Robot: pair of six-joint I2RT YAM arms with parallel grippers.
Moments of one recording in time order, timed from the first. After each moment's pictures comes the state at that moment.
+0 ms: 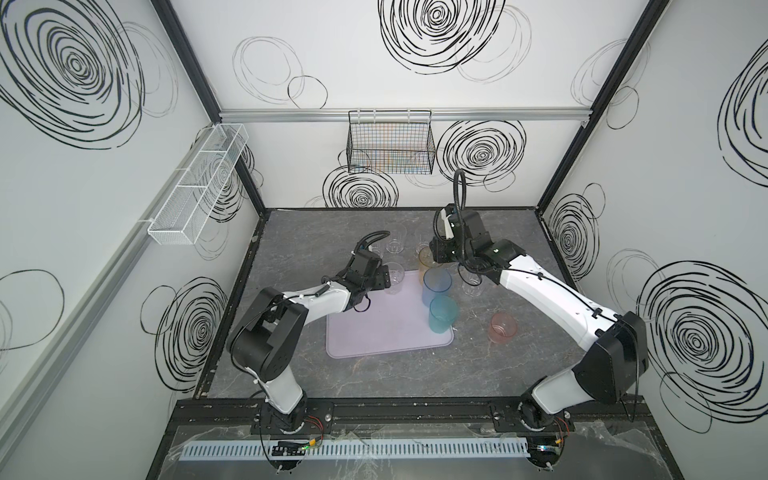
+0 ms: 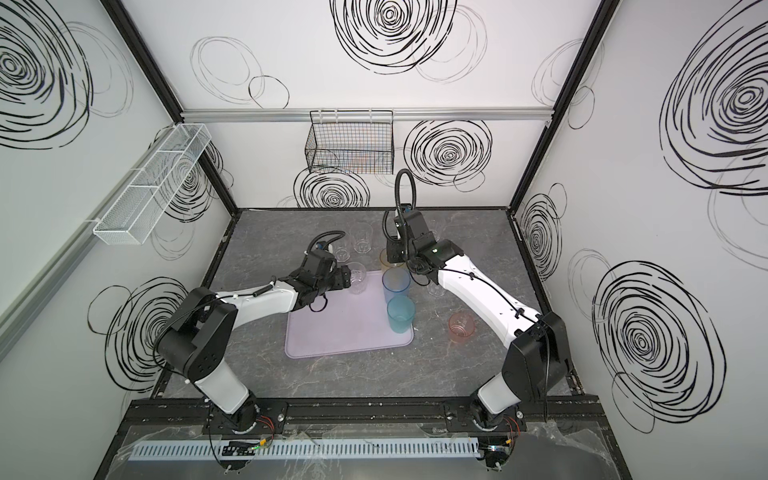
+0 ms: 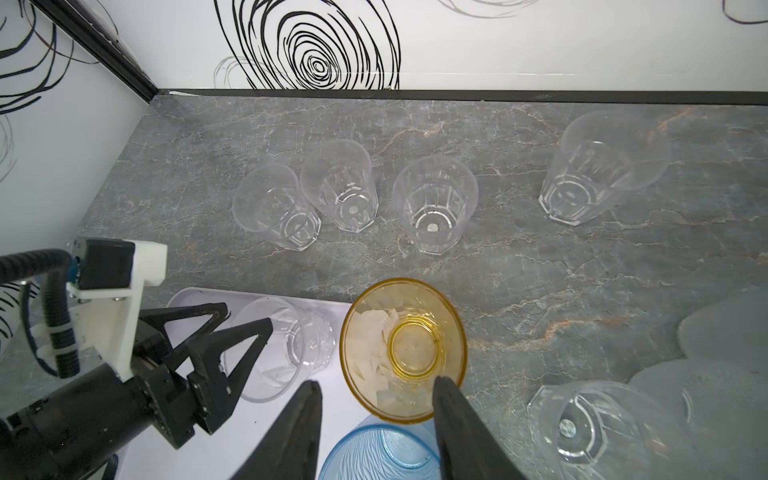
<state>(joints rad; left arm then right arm) -0.51 1.71 0.92 0.04 -0.13 -0.55 0.55 1.52 1.35 -0.53 0.12 0.38</state>
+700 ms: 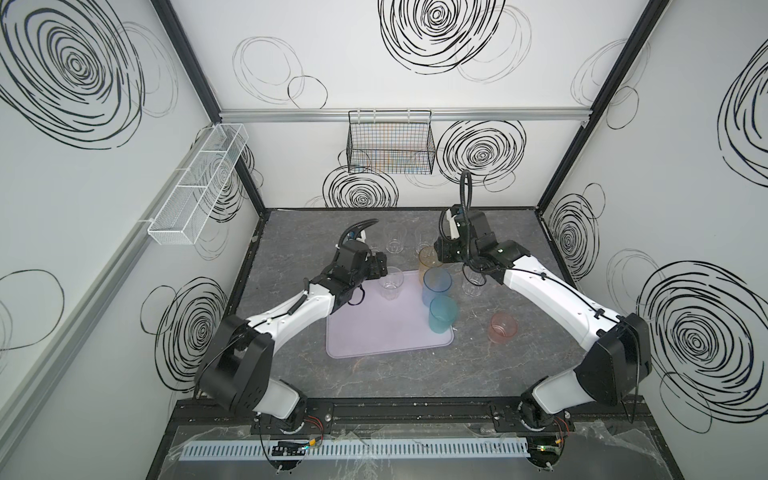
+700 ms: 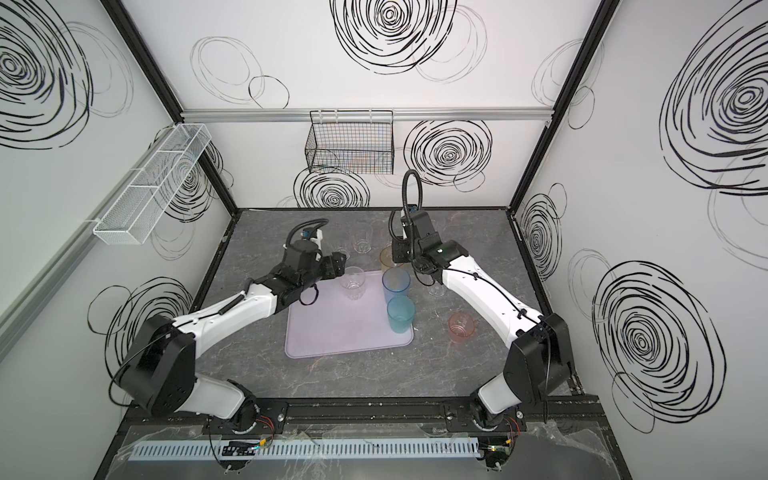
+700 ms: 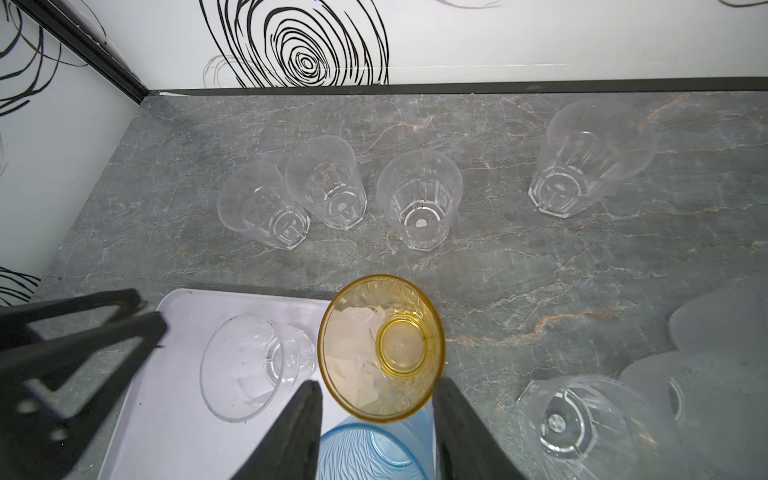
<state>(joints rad) -0.46 1.43 0.91 -0.01 -0.09 -0.54 0.51 1.50 1.33 -0.52 0.08 0.37</state>
